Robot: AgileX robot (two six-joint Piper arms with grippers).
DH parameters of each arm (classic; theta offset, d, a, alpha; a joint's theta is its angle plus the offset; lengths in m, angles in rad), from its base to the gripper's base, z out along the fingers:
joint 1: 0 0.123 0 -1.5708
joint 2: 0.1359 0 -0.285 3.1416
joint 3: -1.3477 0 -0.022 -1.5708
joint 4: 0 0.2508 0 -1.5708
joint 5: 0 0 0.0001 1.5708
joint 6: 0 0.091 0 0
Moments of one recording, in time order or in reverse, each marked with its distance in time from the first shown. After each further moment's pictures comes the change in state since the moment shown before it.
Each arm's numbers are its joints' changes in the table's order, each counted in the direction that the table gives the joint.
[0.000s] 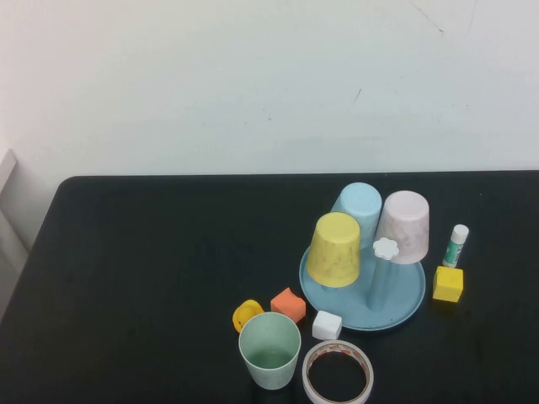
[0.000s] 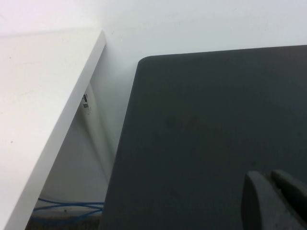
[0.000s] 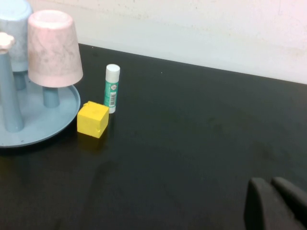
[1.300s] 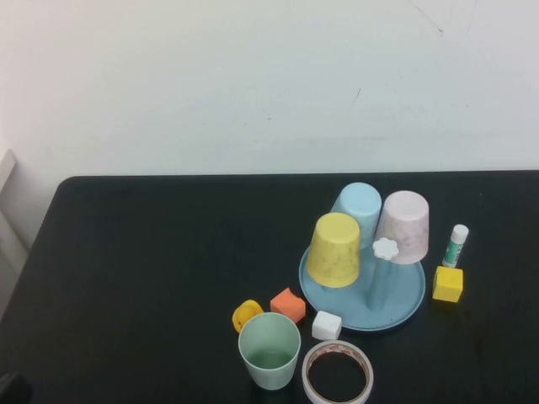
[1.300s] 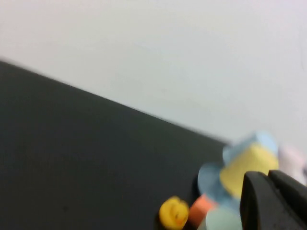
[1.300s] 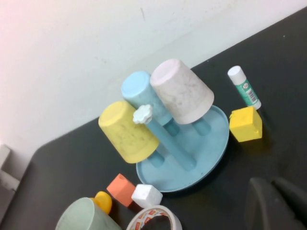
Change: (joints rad) right arm 0.000 0.000 -0.007 0.717 0.018 0.080; left arm 0.000 0.041 0.127 -0.850 0.084 0.283
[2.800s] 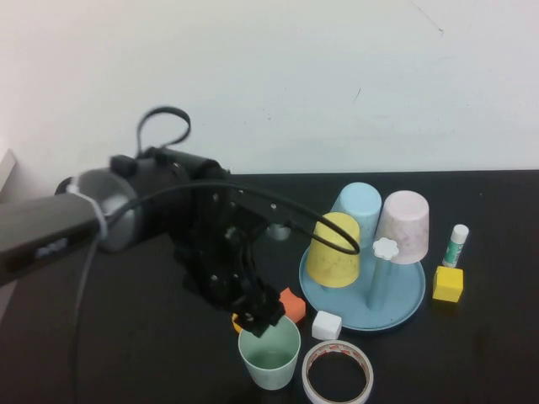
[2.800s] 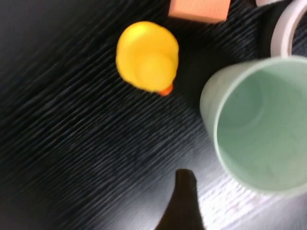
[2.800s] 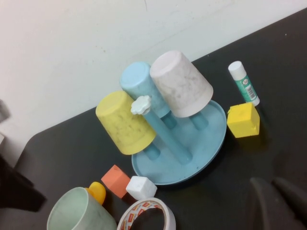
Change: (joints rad) right arm 0.000 0.000 0.000 0.000 0.020 -0.055; left arm -0.622 1.853 1.230 0.779 0.468 -0.203
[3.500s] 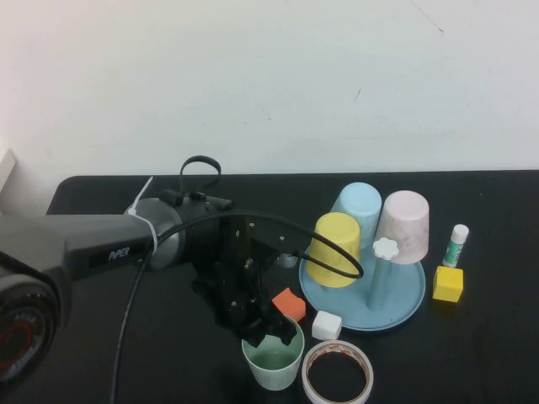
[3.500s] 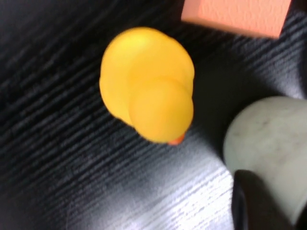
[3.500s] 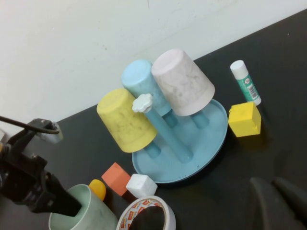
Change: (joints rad) right arm 0.000 0.000 0.000 0.008 0.004 -0.019; left arm 0.000 0.197 0.008 -0.056 -0.145 -0.002
